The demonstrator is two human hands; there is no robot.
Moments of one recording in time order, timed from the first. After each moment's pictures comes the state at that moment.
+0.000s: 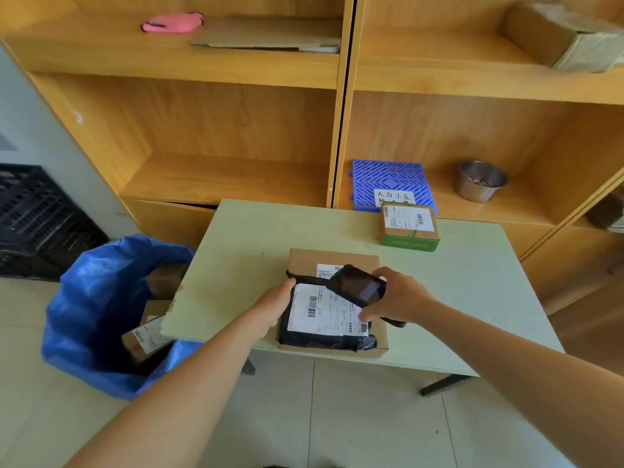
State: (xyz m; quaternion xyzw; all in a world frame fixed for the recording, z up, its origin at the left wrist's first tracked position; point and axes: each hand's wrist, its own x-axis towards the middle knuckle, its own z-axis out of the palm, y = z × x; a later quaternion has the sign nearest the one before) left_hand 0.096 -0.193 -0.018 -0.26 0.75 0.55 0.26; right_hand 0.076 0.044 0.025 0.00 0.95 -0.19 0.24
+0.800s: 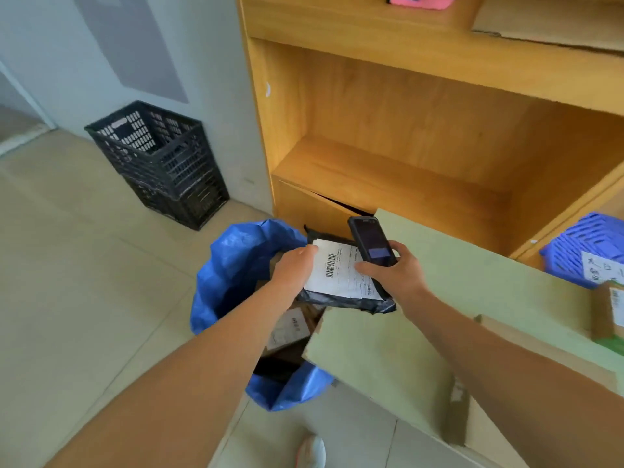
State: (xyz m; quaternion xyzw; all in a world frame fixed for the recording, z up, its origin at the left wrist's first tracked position) left_hand 0.017 -0.535 -0.012 -0.41 0.72 0.55 0.09; right_hand -0.047 -0.355 -0.026 0.01 0.83 -0.51 0.21
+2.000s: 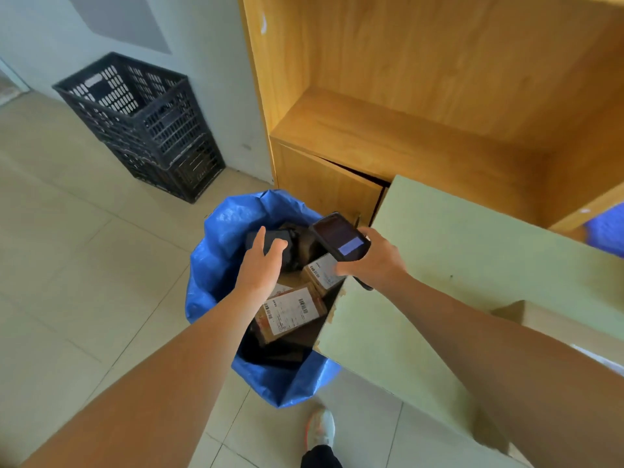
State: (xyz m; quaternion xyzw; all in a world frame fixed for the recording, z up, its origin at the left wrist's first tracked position) left_hand 0.041 -0.598 -0.089 -0.43 0.73 0.53 0.03; right_hand -0.062 -0.418 -0.100 -0.09 0.90 -0.34 0.26
